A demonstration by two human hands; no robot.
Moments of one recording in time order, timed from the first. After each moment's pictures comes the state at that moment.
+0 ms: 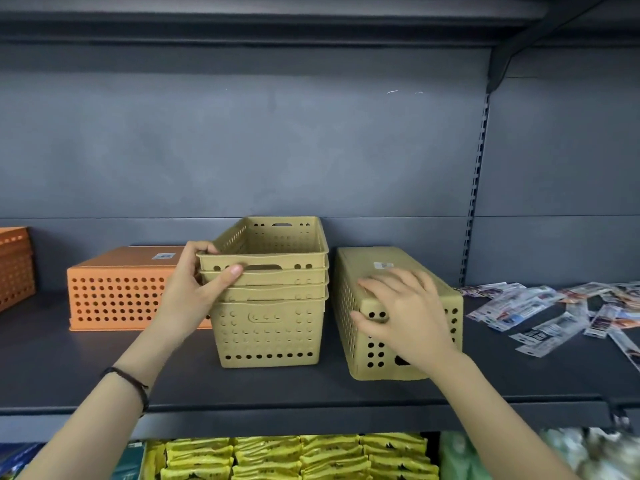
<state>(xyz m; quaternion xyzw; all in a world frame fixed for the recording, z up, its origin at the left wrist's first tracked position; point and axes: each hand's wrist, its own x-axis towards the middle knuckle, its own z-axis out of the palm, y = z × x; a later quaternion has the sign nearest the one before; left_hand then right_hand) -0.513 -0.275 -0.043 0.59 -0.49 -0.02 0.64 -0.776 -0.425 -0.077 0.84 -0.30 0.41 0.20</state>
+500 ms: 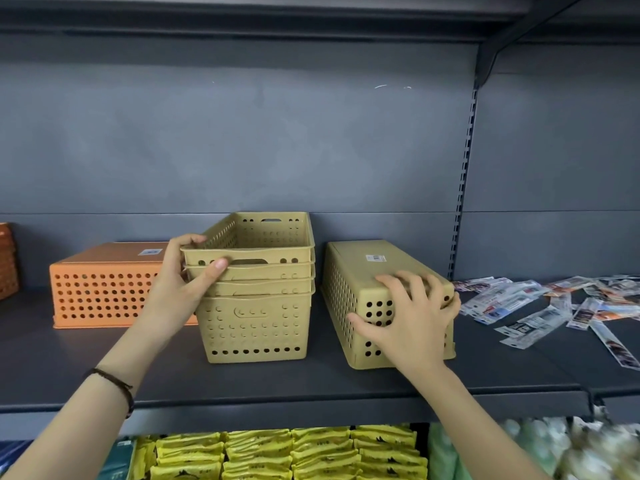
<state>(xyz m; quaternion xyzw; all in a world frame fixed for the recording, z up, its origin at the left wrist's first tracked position) -0.523 -0.272 -0.043 0.59 -0.48 -0.03 0.64 -0.783 -0.426 -0.104 0.75 -0.45 0.47 0.11</state>
